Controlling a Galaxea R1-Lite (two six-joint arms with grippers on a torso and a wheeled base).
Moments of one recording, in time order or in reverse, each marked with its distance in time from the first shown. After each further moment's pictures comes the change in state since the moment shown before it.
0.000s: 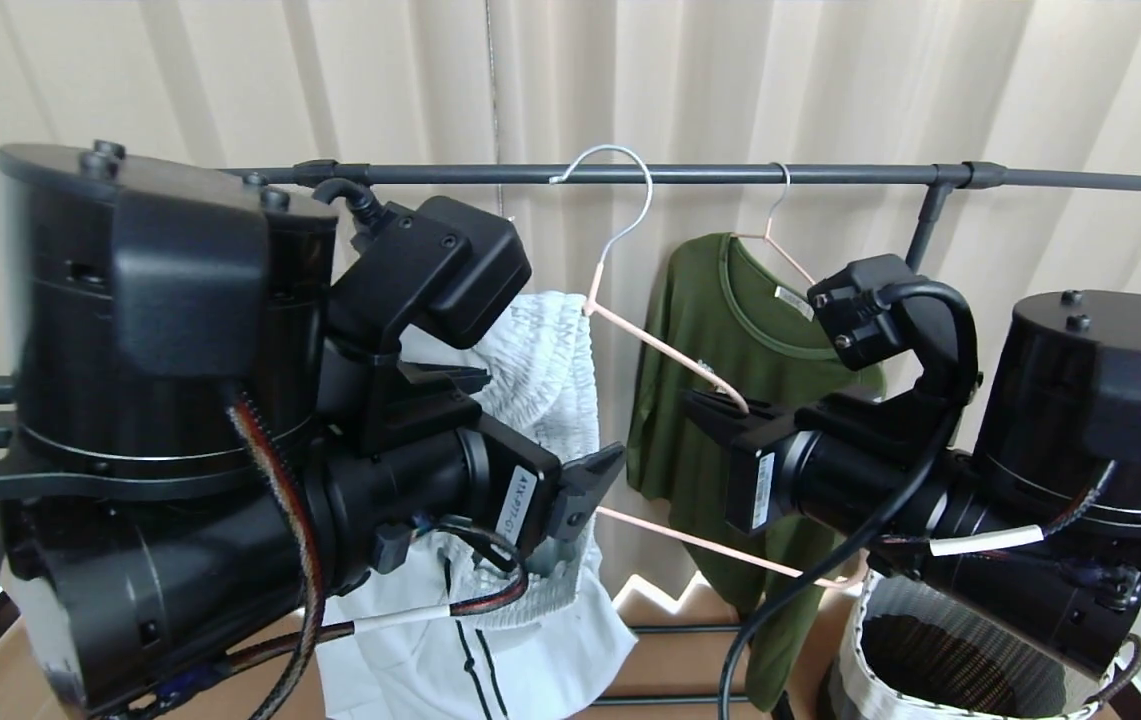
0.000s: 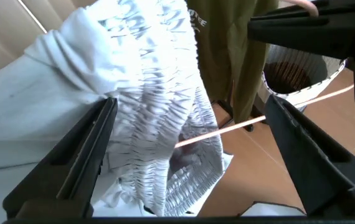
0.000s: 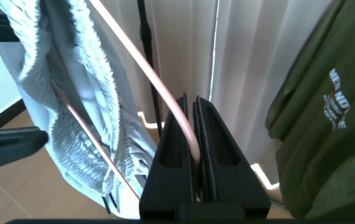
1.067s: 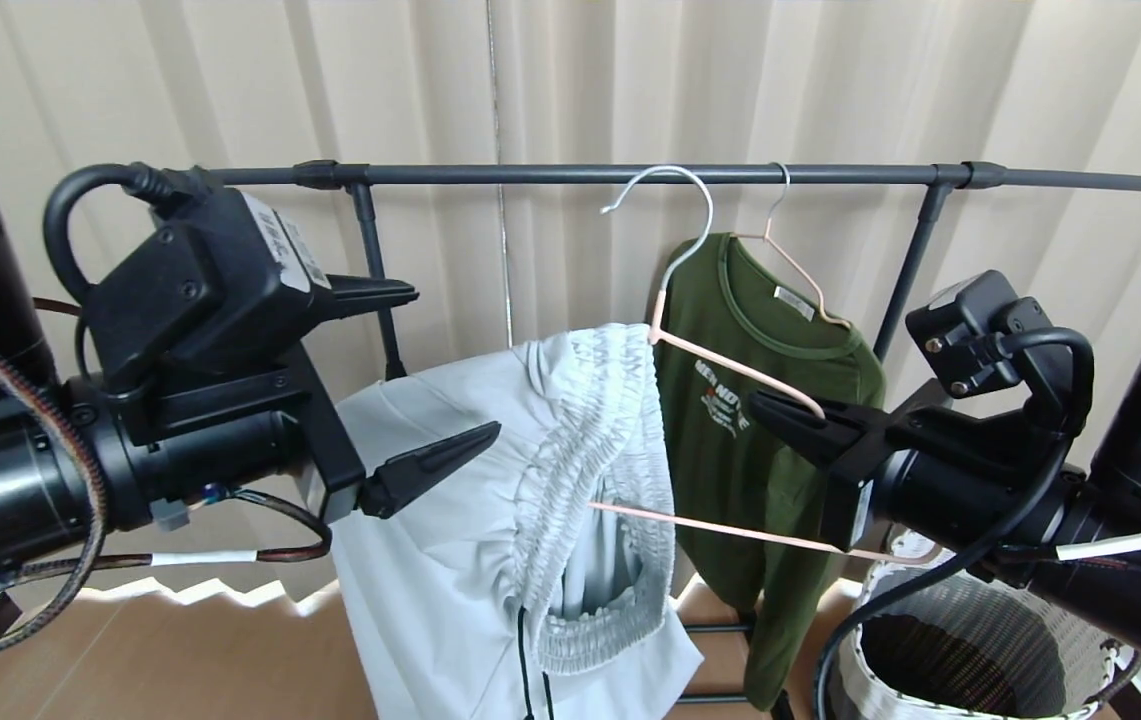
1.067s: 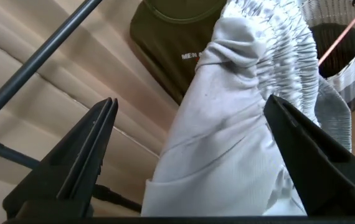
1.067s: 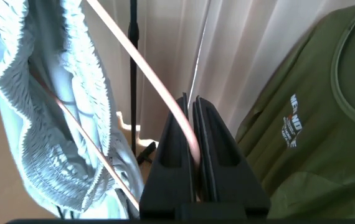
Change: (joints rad) left arm 0.367 -0.134 0.206 -0.286 -0.570 0.571; right arm -0.146 -0.093 0.169 -0.137 0.199 -0.199
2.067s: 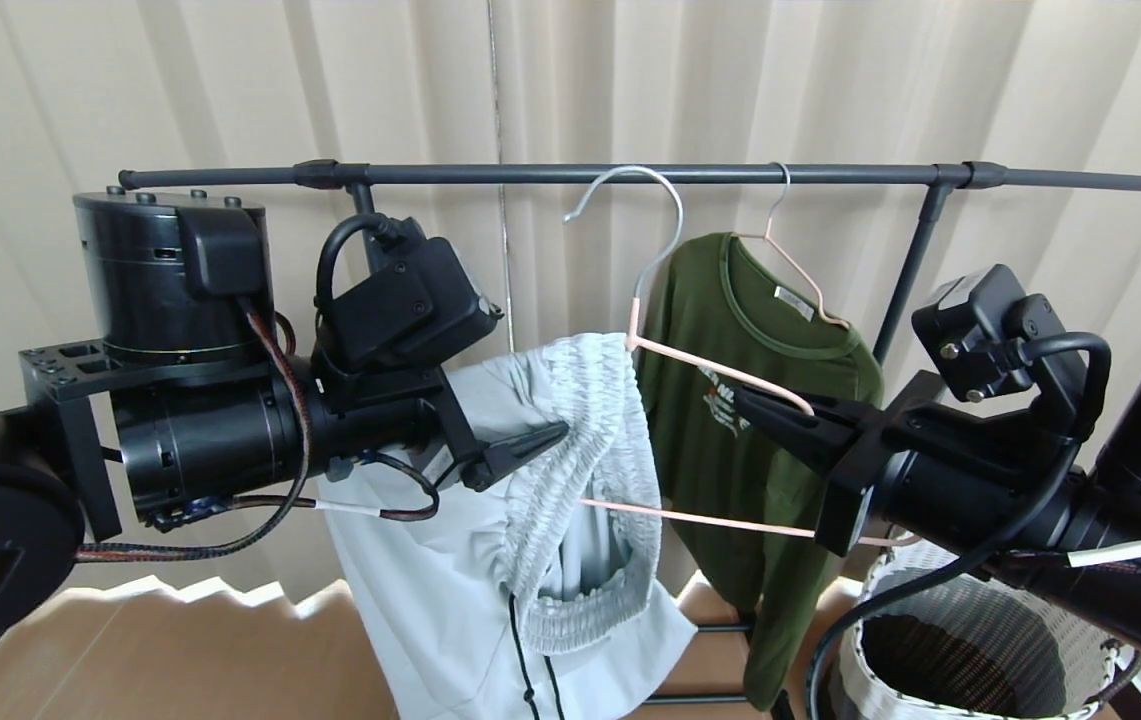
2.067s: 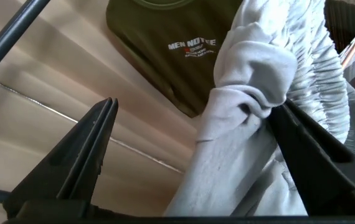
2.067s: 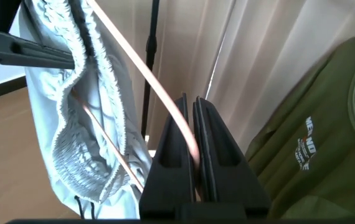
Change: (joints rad) left arm -0.011 0.227 -0.128 -0.001 -0.013 0.050; right arm 0.014 0.003 0.010 -0.066 0.080 -0.030
